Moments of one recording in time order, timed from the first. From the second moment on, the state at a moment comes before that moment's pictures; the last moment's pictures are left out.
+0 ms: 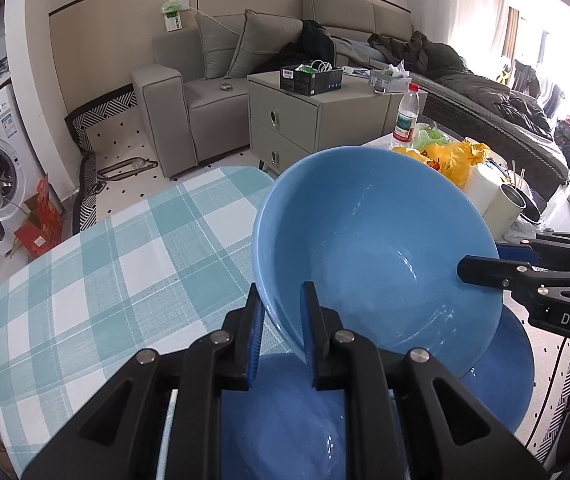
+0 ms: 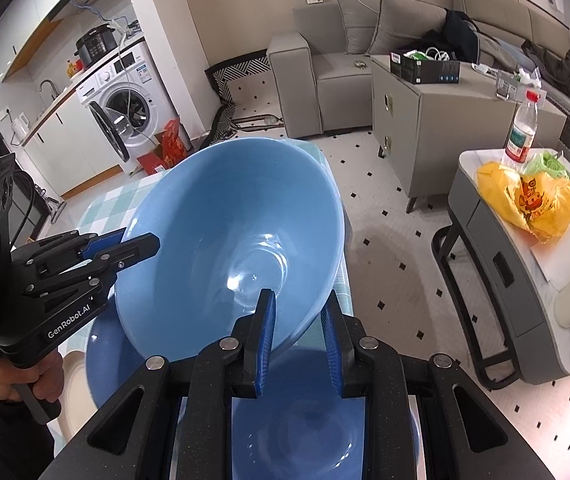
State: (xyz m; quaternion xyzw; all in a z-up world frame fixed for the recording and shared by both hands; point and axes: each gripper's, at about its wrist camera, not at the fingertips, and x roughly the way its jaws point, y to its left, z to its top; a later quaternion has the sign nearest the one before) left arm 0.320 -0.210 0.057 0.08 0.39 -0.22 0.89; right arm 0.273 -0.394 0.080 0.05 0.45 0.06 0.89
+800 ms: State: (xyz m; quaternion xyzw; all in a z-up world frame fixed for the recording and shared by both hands) left arm 0.247 -0.148 0.087 0.06 0.36 -0.18 0.91; right arm 0.208 -0.322 0.116 0.01 0.42 0.11 0.90
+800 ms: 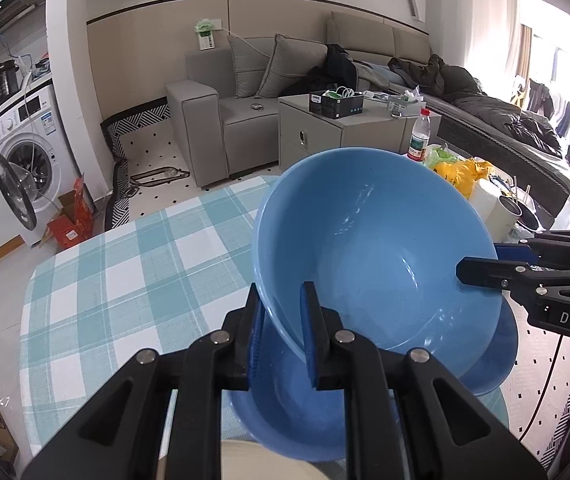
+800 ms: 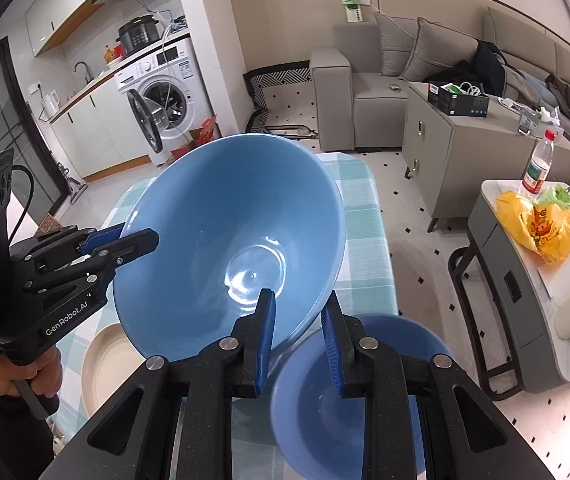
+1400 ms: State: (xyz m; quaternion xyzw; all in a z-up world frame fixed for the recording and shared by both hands) left arm 0.221 -0.111 0.054 0.05 0.39 -0.15 0.91; right arm 0.192 -0.273 0.090 -0.02 0.45 0.14 0.88
